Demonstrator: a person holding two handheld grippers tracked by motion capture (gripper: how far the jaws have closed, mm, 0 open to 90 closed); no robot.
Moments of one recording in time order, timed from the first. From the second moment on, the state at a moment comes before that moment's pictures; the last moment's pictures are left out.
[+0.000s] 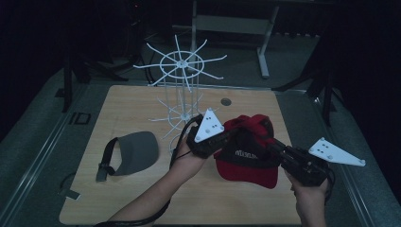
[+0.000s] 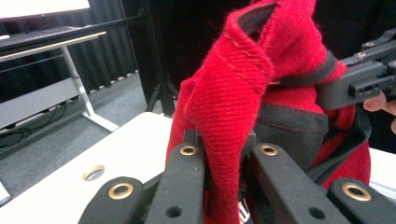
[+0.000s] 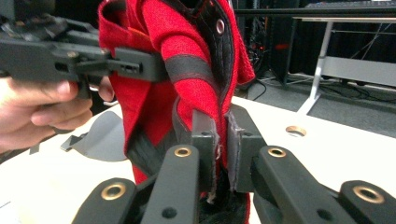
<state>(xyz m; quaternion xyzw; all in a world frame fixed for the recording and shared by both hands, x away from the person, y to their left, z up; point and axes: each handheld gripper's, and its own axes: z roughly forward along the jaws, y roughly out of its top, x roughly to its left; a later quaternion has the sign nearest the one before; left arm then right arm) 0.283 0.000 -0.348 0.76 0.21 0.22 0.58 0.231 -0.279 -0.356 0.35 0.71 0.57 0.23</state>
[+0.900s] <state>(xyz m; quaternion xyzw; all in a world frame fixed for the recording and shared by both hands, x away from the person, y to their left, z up) 0.275 0.013 -0.320 0.73 0.20 0.22 0.61 0.208 -0.295 -0.364 0.26 0.74 0.59 0.16</state>
